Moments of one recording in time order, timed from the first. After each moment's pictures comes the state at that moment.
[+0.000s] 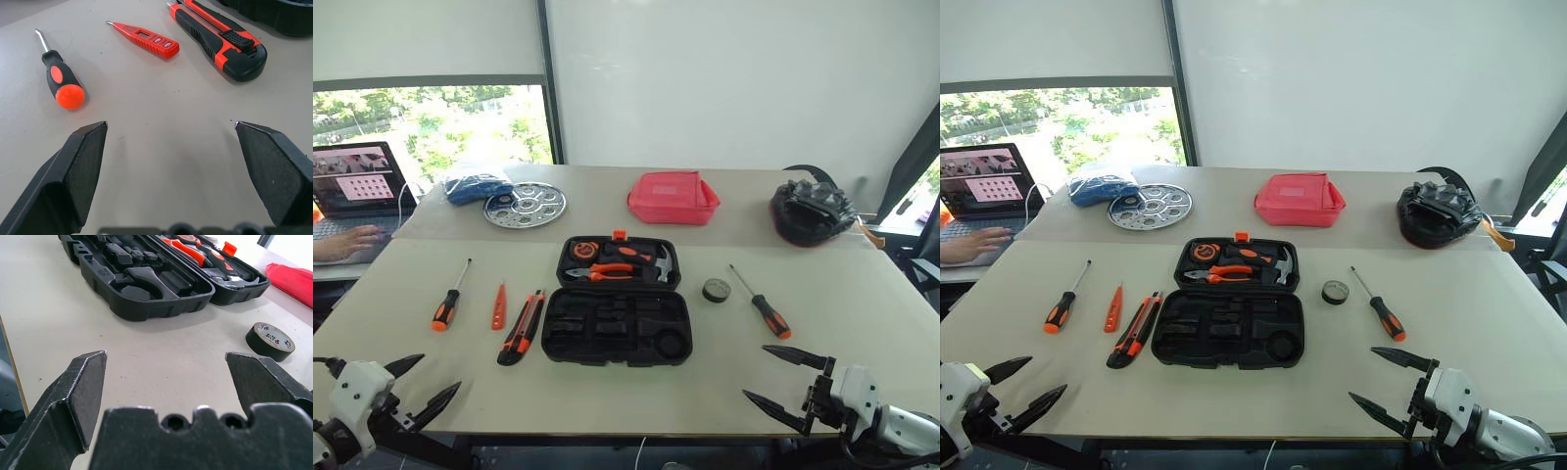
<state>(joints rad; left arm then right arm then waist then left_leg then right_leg) 0.45 0.67 0.59 -0.10 -0.39 -0.02 -0.92 0.24 -0.64 -0.23 0.00 0.41 -0.41 1.10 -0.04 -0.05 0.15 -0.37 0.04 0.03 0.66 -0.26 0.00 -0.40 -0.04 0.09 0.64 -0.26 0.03</state>
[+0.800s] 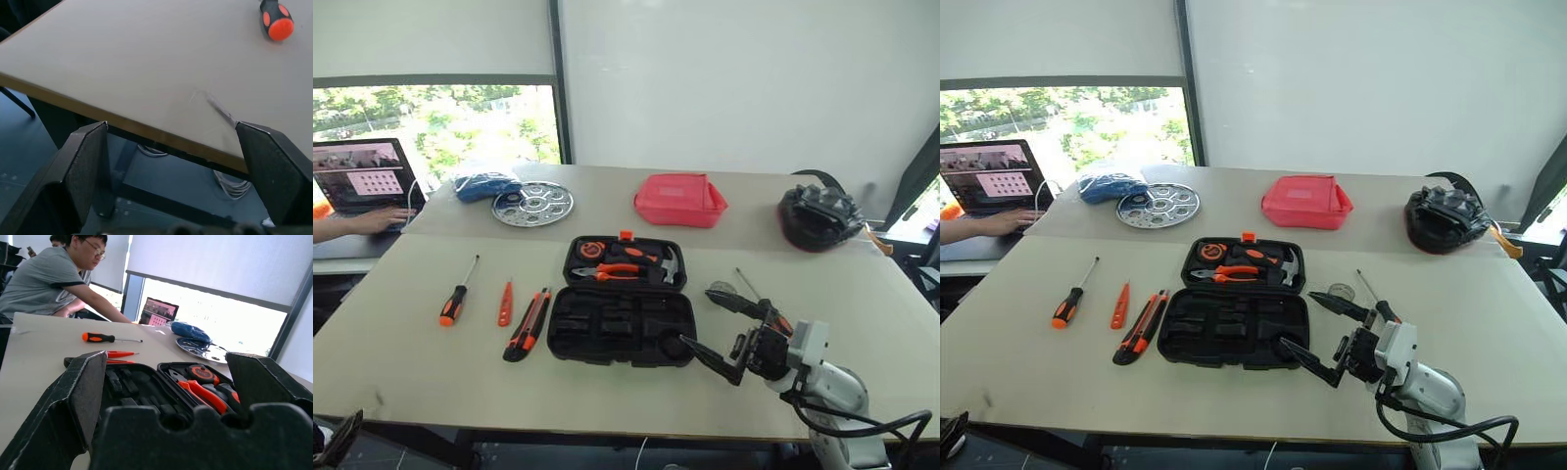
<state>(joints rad) 0.55 0.49 0.91 -0.07 -0.75 0.39 -0.63 0.01 -0.44 -0.05 -0.24 0.50 -0.26 0.98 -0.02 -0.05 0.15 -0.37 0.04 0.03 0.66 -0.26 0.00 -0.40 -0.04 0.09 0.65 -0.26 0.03</state>
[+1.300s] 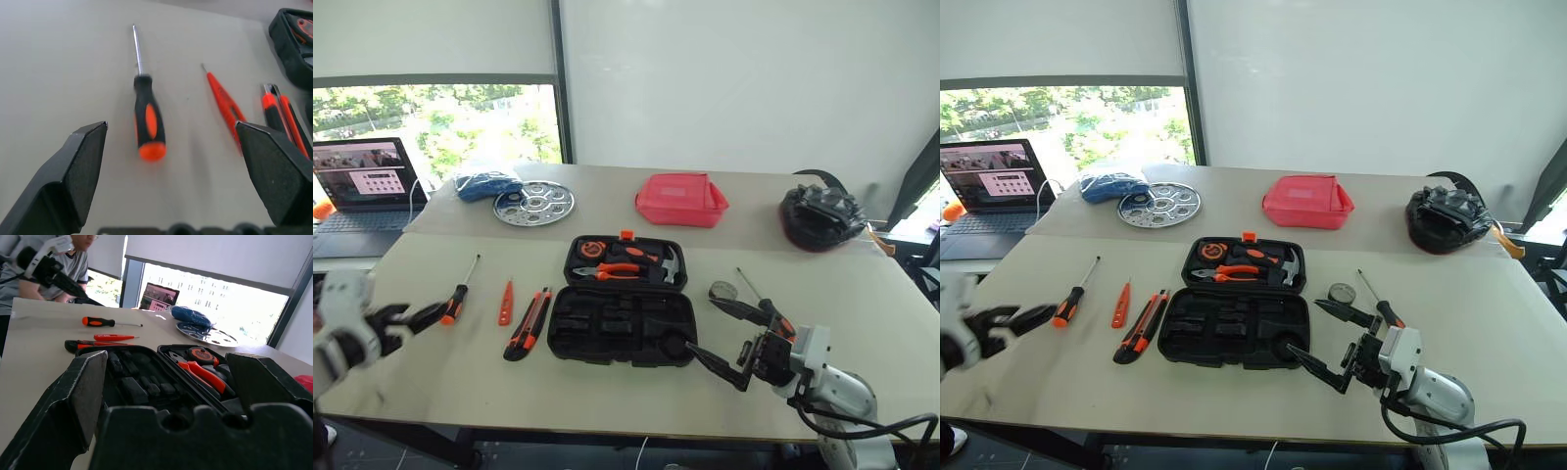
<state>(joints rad) -0.20 0.93 0.48 0.01 -0.75 0.95 -0.42 0.05 -0.45 -0.06 -0.22 0.48 -0.27 0.99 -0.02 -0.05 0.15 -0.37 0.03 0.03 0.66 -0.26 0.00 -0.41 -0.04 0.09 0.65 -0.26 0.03</state>
